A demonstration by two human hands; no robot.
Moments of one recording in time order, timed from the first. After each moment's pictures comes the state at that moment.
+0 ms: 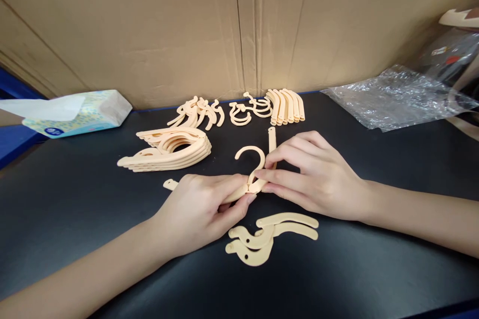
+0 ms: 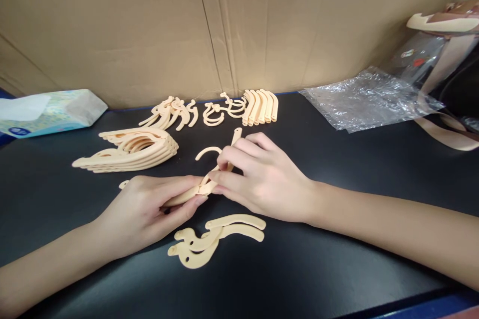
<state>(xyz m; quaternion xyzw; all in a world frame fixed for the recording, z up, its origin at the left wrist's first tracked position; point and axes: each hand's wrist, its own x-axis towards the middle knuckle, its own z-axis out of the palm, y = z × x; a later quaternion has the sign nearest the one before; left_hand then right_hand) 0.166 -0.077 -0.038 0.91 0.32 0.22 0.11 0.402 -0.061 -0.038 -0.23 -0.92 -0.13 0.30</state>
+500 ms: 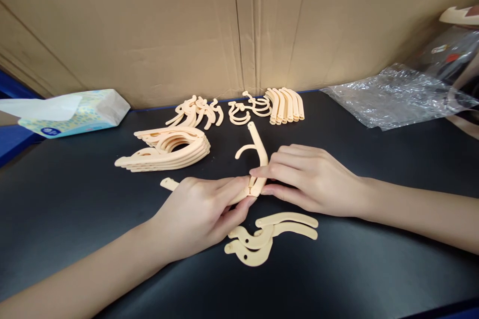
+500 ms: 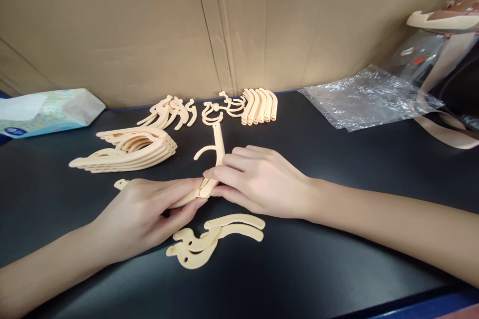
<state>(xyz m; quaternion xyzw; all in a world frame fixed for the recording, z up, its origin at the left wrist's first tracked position) 0.166 -0.079 -0.037 0.93 0.27 0.23 0.05 0.401 -0.058 -0.040 -0.21 -0.94 -0.02 0.28</state>
